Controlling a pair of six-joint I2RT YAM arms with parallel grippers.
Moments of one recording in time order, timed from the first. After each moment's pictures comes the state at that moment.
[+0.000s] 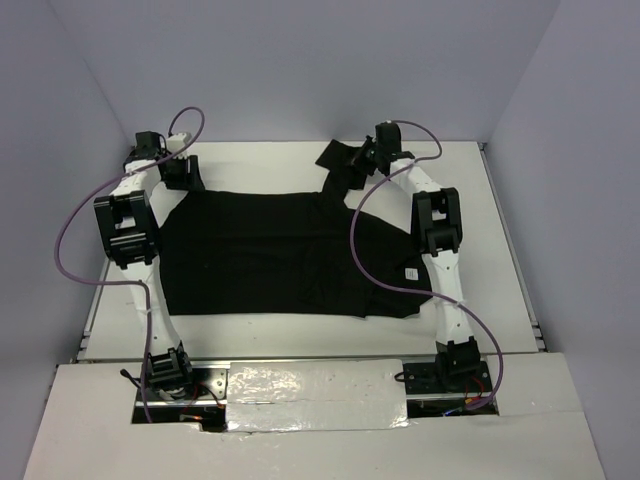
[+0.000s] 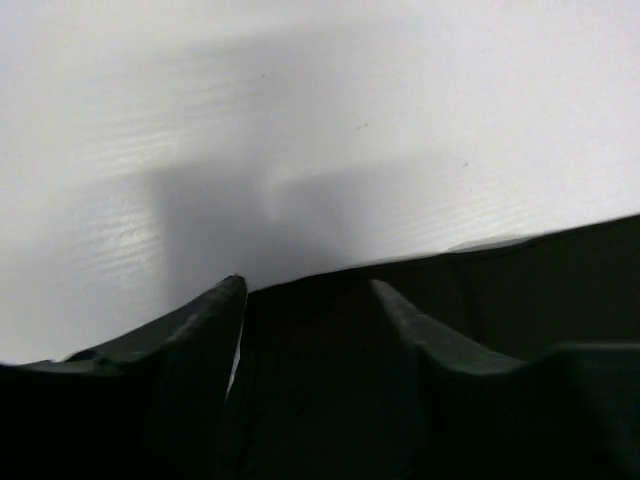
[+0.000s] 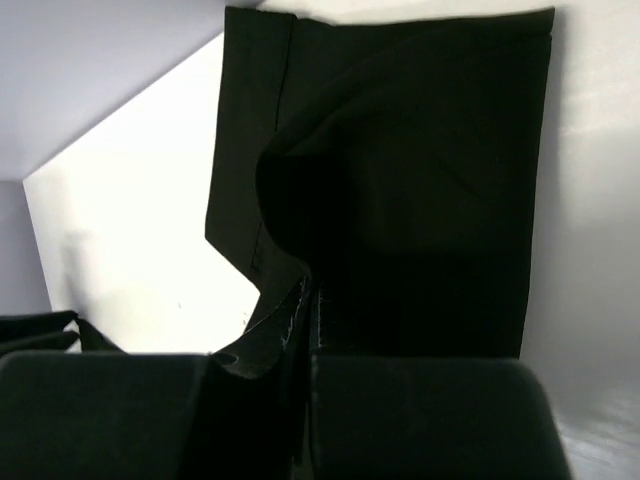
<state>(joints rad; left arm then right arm) 0.25 2.38 1.96 -0.52 0.45 0.22 0.18 2.63 2.23 -0.21 -0.29 0.78</state>
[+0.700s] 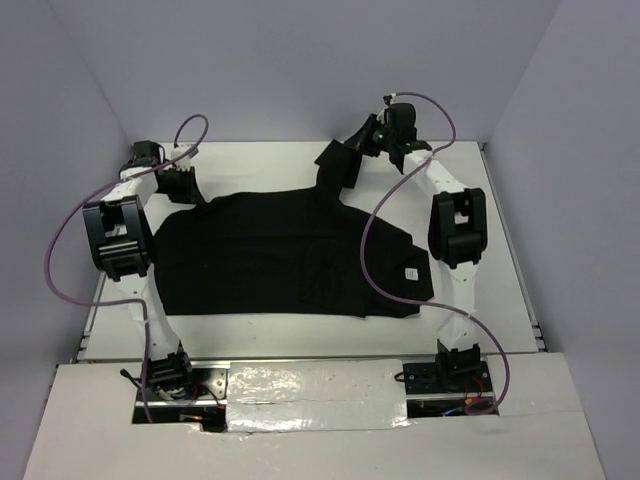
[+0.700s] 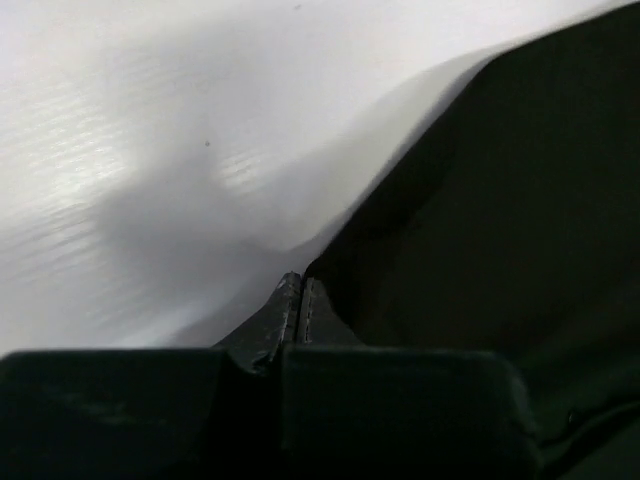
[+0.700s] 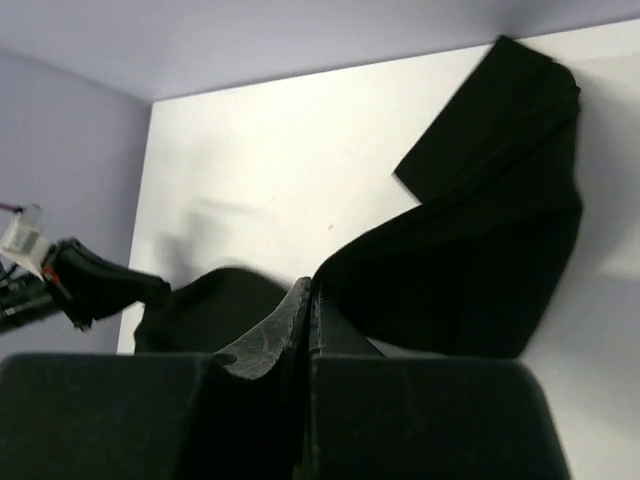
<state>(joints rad) 0.25 2.19 1.70 -0.57 0.59 0.29 0.18 2.29 1.95 -0.08 -0.43 0.66</state>
